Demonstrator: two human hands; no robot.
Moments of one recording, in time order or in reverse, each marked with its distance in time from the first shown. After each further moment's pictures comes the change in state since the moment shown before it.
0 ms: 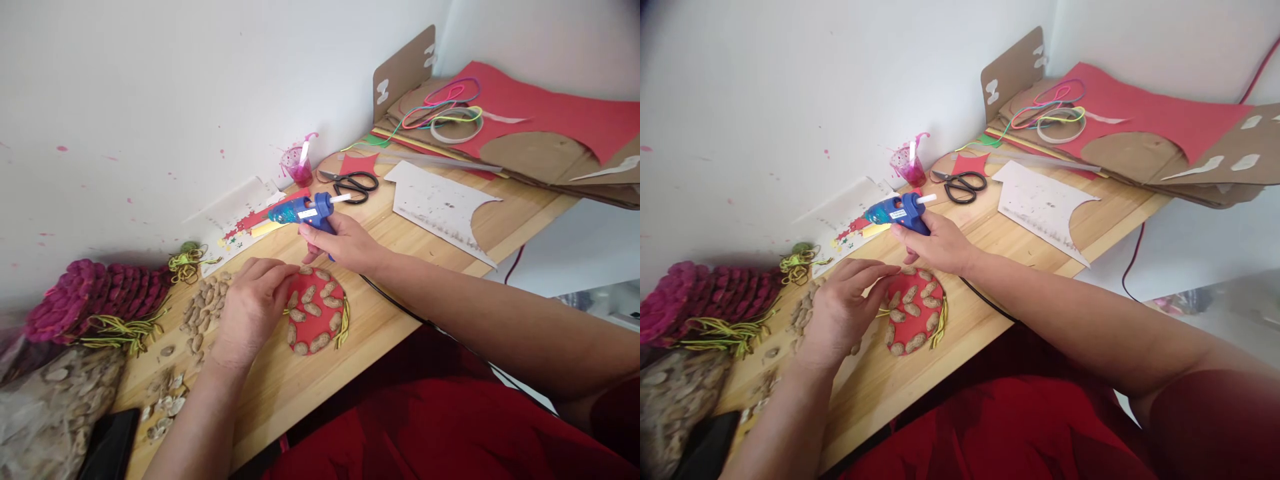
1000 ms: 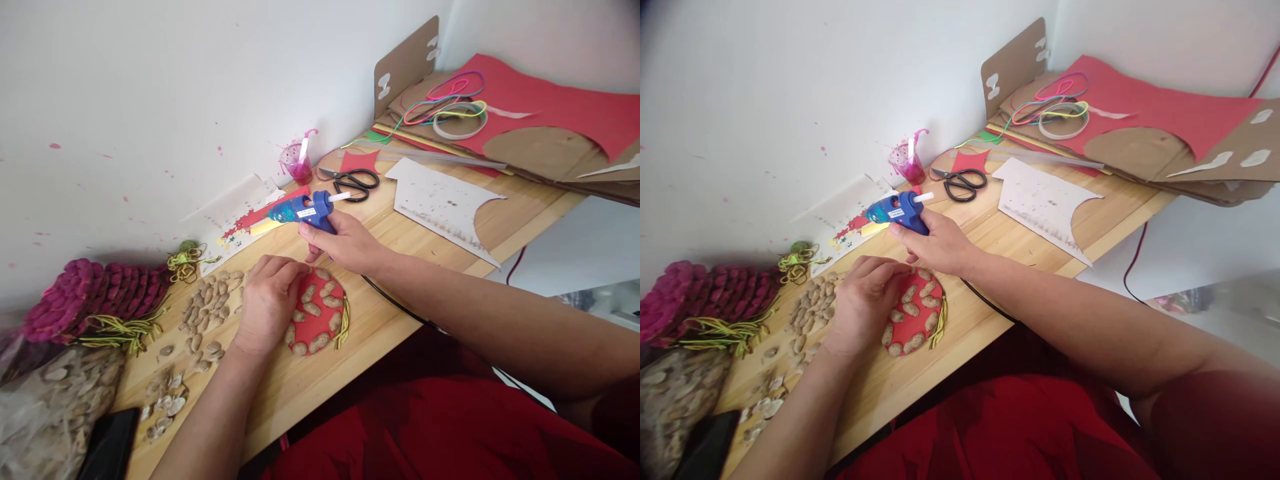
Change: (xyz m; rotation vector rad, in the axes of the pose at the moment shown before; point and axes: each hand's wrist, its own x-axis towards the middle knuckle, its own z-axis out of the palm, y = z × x) left_hand 0.003 0.008 0.025 0.024 0.010 -0.044; right_hand -0.003 0.000 -0.002 -0.167 0.047 0.005
